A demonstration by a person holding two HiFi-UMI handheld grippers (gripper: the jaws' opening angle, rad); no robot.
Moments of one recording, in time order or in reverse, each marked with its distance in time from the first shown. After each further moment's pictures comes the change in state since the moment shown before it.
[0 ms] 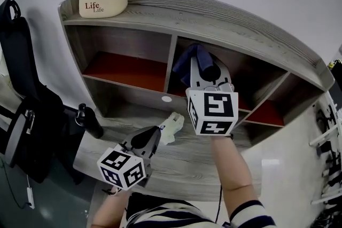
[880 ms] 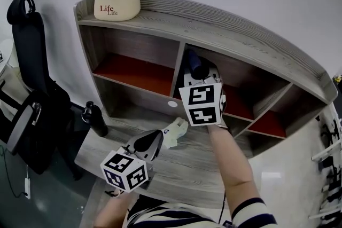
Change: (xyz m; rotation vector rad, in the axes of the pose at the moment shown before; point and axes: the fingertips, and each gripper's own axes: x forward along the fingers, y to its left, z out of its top) left arm -0.008 -0.005 0.003 -0.002 -0.038 0.065; right arm 0.039 0.034 -0.033 -0.185 0.146 0.146
